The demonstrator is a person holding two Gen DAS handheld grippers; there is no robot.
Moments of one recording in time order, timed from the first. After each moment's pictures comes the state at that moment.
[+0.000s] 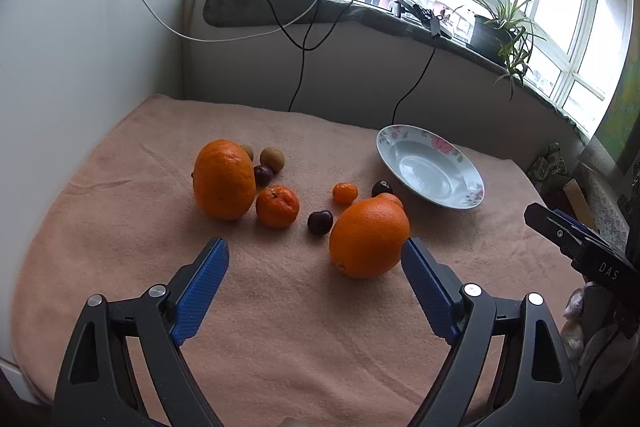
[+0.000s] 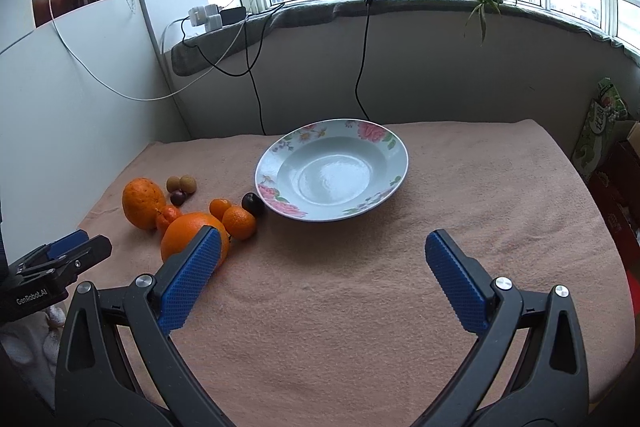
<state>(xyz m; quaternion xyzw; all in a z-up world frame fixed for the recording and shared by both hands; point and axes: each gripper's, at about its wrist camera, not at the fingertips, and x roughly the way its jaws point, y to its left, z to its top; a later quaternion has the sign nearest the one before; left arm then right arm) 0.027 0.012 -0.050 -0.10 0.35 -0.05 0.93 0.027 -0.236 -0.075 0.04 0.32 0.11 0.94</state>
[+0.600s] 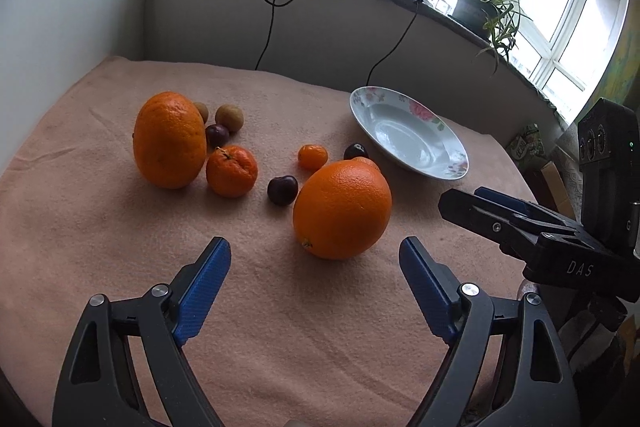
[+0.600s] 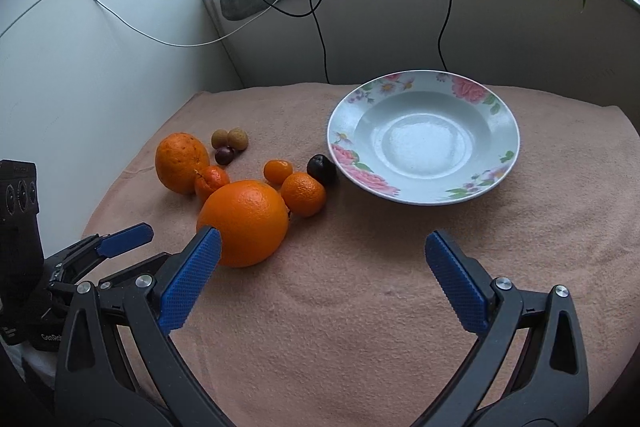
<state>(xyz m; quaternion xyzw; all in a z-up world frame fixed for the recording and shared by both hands) 0.051 0.001 -0.083 -0.12 0.40 -0.11 0.90 0.073 -0.184 -0.109 0.04 0.39 0.23 0.89</state>
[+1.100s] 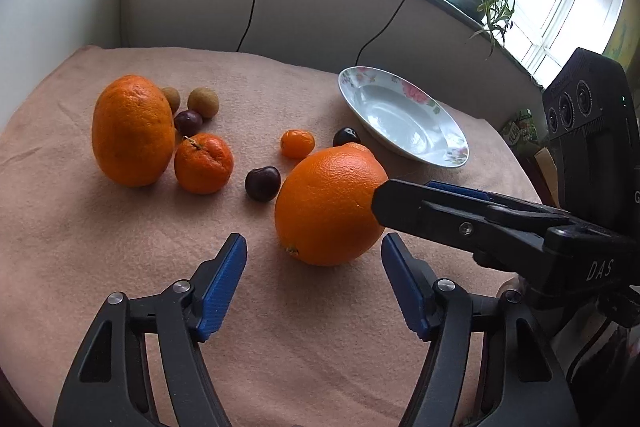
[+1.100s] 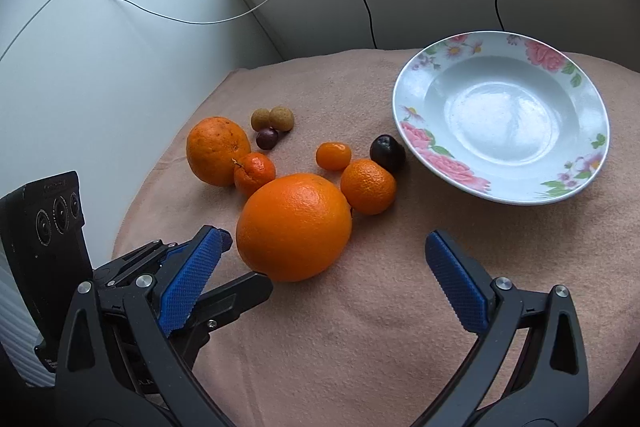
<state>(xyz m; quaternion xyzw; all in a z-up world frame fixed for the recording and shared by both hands) 0.066 -0.008 -0.097 -0.11 0.42 -0.14 0.89 0.098 -0.150 -0.127 0.08 0.44 0.30 0.84</state>
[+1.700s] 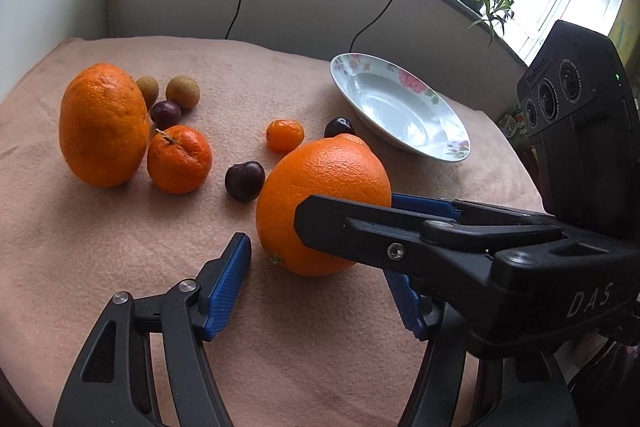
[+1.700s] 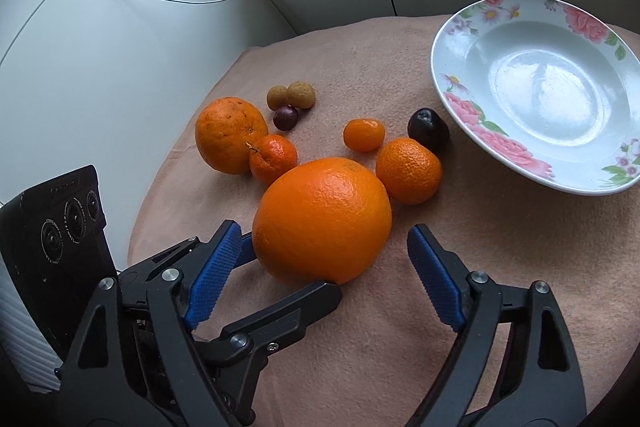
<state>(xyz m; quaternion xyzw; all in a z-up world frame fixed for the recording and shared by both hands) 0.079 -0.015 -0.106 -0.11 0.43 -0.15 0.88 0.110 -0.131 -0.145 0.11 0.48 0.32 0.81</state>
